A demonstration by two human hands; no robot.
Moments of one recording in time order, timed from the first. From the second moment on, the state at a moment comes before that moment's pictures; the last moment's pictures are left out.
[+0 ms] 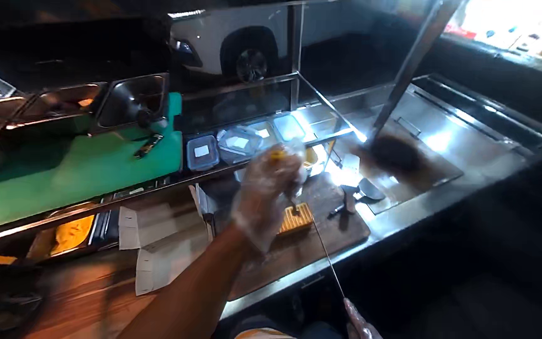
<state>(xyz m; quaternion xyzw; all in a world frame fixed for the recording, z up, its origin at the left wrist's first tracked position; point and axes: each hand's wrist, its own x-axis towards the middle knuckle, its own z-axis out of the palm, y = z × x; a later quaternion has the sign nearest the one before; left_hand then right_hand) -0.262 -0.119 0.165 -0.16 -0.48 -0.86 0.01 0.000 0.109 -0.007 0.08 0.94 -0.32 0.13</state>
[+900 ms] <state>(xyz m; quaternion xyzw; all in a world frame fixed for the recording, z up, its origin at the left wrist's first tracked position) -0.343 -0.005 0.046 0.01 -0.61 -0.79 0.10 -0.181 0.062 -0.017 0.11 0.89 -0.28 0.35</state>
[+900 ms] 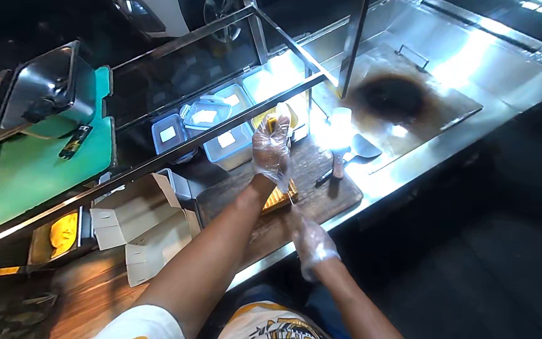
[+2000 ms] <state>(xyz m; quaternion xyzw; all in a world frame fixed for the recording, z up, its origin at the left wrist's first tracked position) -0.345 -0.017 0.015 -0.04 -0.61 -0.79 0.11 -0.121 0.072 -0.069 0.10 0.91 -0.22 0.34</state>
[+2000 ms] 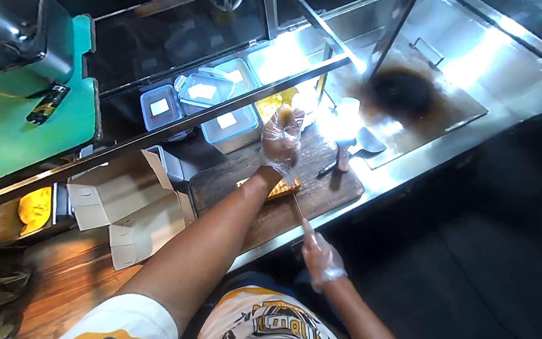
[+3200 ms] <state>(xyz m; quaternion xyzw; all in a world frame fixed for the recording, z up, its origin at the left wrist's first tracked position) -0.330 -0.061 0.064 -0.04 -0.58 -0.81 0.07 -0.046 0.056 -0.010 0.10 0.95 -0.23 0.17</state>
